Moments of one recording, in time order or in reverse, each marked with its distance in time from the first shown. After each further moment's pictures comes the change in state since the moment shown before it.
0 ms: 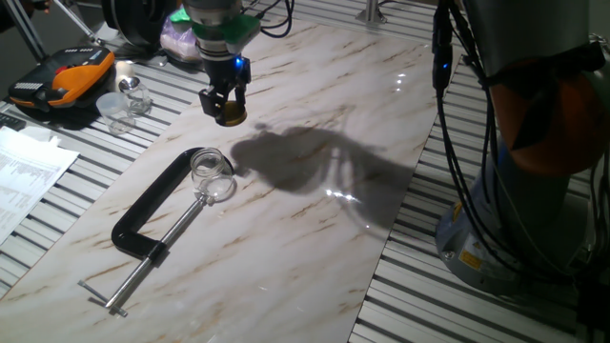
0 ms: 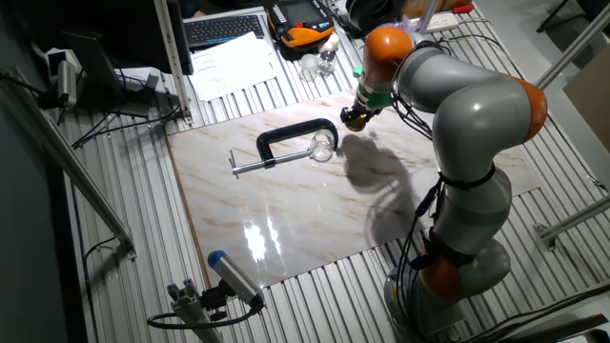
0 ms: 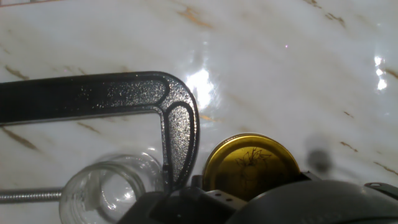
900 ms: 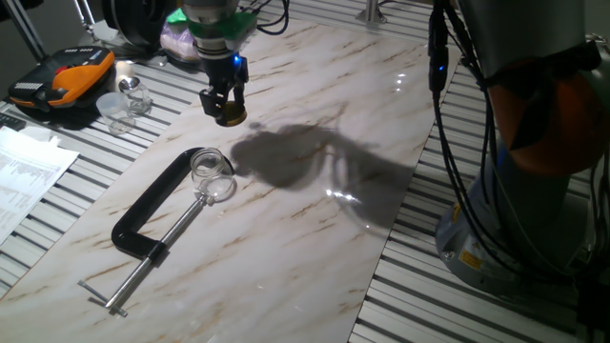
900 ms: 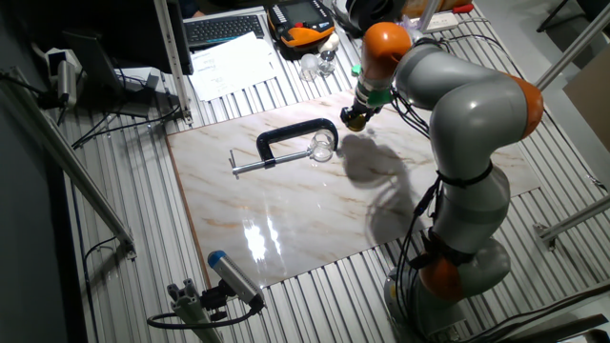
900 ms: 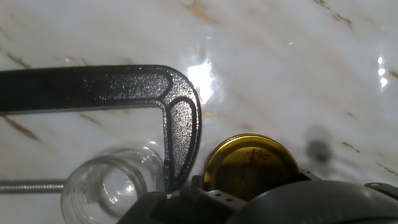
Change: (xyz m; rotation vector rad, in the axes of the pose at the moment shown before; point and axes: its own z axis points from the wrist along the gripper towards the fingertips) arm 0.000 0.000 0.000 -0.040 0.048 0.027
